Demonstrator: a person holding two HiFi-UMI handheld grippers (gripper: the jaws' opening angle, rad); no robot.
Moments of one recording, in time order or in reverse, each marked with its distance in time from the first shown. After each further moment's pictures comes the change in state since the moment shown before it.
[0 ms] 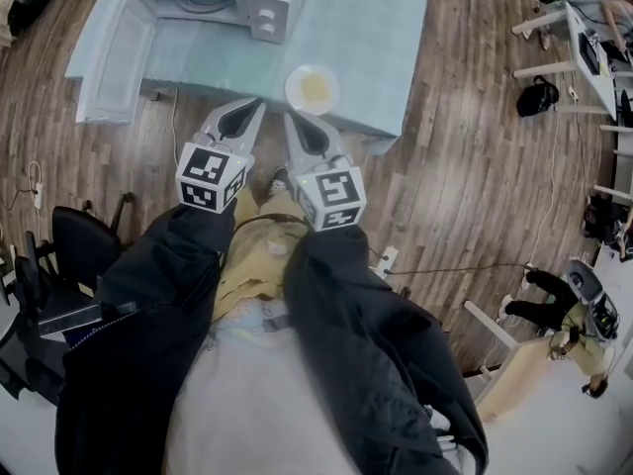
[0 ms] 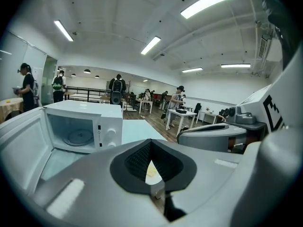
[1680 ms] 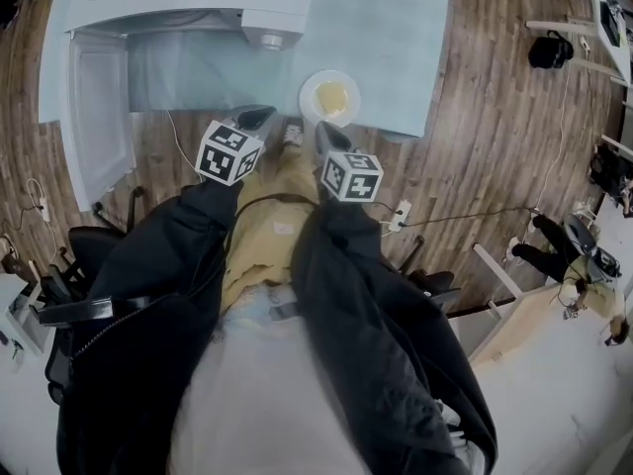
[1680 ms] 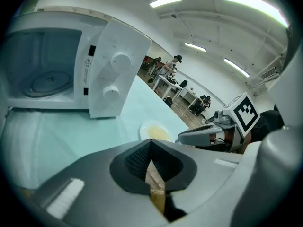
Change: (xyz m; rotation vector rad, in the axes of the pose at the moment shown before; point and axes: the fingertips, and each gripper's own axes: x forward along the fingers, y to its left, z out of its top) left arm 0.098 0.073 -0.123 -0.166 0.505 -0.292; right arm 0.069 -0.100 -0.159 0.474 0.475 -0.282
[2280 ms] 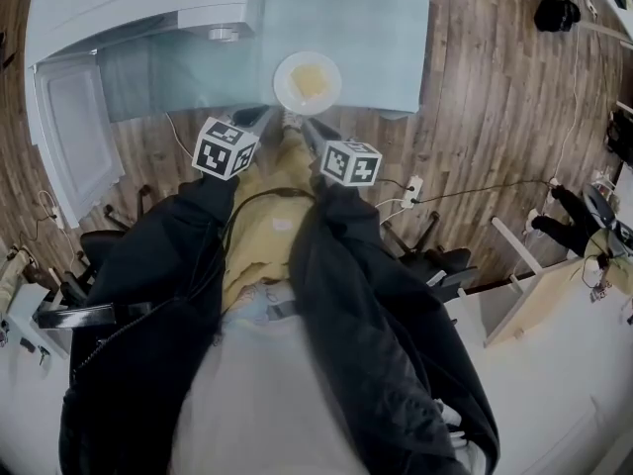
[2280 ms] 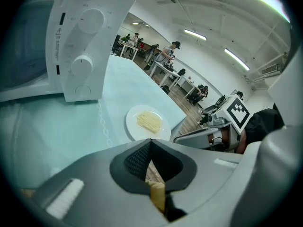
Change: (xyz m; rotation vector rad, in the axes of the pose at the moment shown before) left arm 0.051 -0.025 -0.034 0.019 0.153 -0.032; right arm 0.011 -0.041 -0.056 0.278 0.061 0.142
